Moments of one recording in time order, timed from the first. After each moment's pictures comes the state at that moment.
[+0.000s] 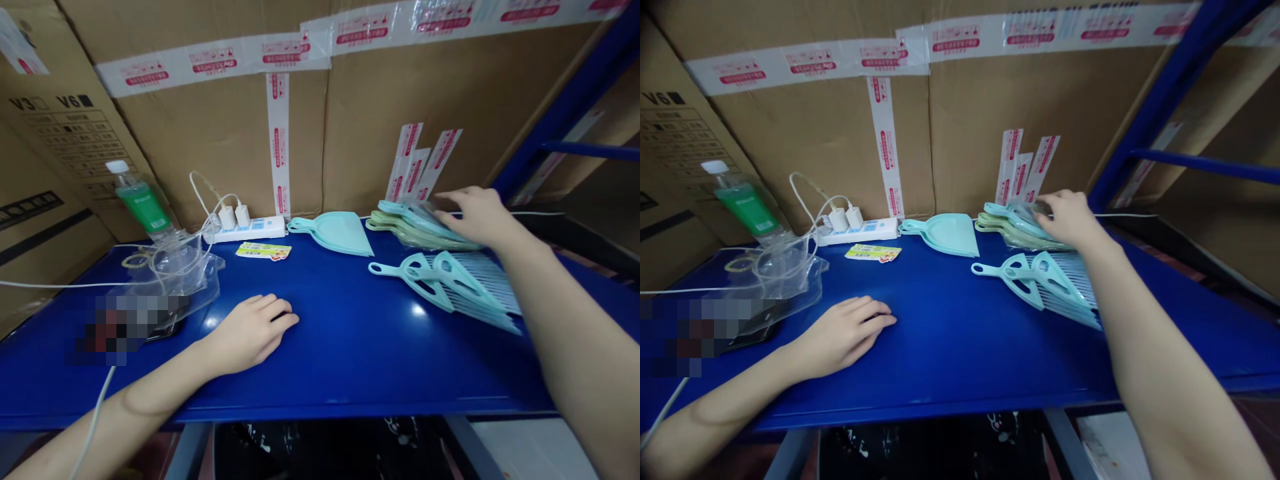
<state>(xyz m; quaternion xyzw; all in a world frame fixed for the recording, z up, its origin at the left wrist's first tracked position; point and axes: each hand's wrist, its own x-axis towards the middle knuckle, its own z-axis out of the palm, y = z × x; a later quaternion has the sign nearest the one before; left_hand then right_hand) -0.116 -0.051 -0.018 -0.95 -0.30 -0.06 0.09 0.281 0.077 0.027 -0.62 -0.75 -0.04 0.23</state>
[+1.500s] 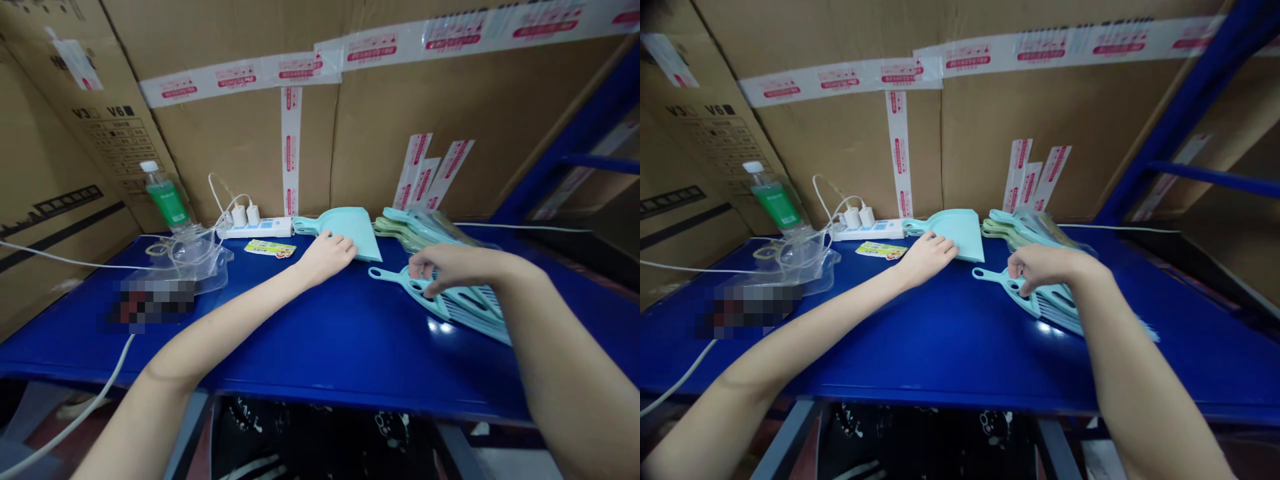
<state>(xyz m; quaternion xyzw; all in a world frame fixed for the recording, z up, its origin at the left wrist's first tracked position) 0.006 0.036 0.007 -0.90 -0.31 -0.04 0.31 0.220 0.017 0.050 -0.58 -0.80 0.16 -0.07</state>
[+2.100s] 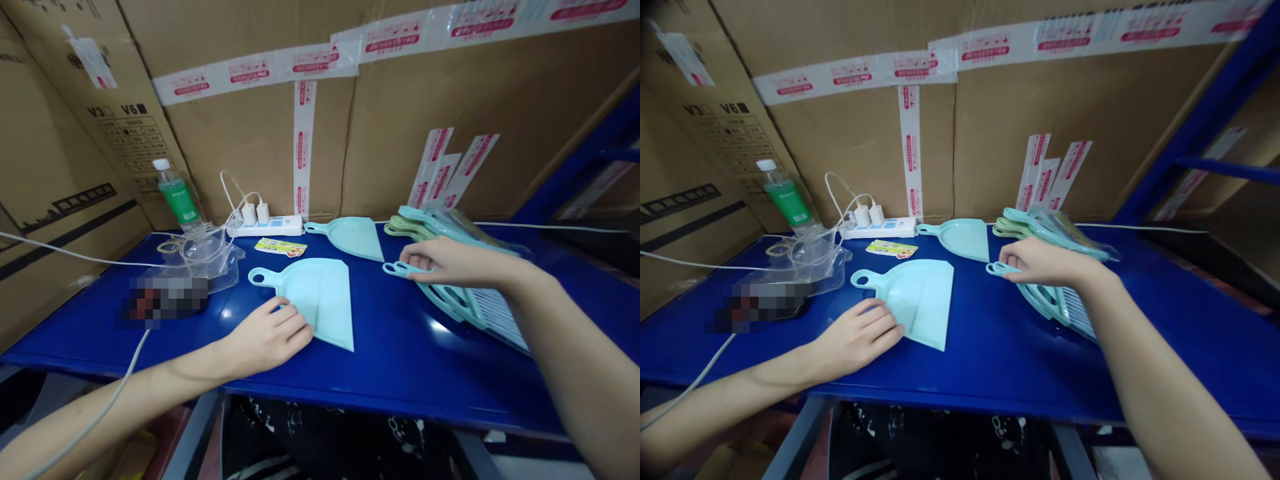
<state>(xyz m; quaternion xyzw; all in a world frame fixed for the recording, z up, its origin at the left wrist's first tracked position) -0.100 -0.079 -0.020 -0.91 -0.22 -0.15 0.31 0.197 0.019 0.047 -0.51 -0.85 0.14 -0.03</state>
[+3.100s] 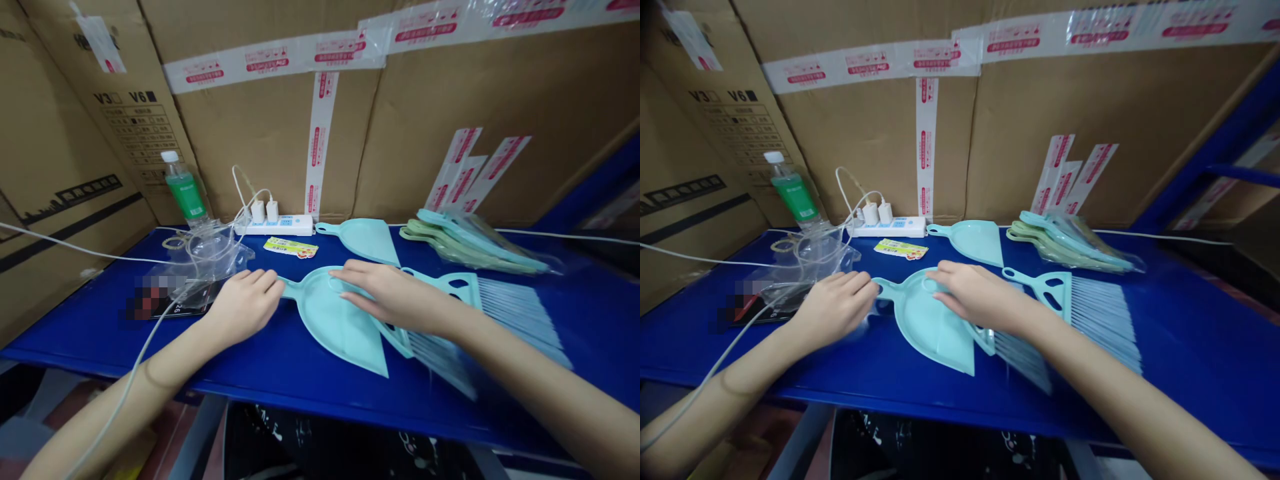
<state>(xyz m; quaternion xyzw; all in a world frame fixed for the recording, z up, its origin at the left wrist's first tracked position) -0.140 -0.062 0.002 -0.85 -0.38 -0.10 0.36 0.108 -0.007 0.018 -0.27 -0.96 0.01 0.11</state>
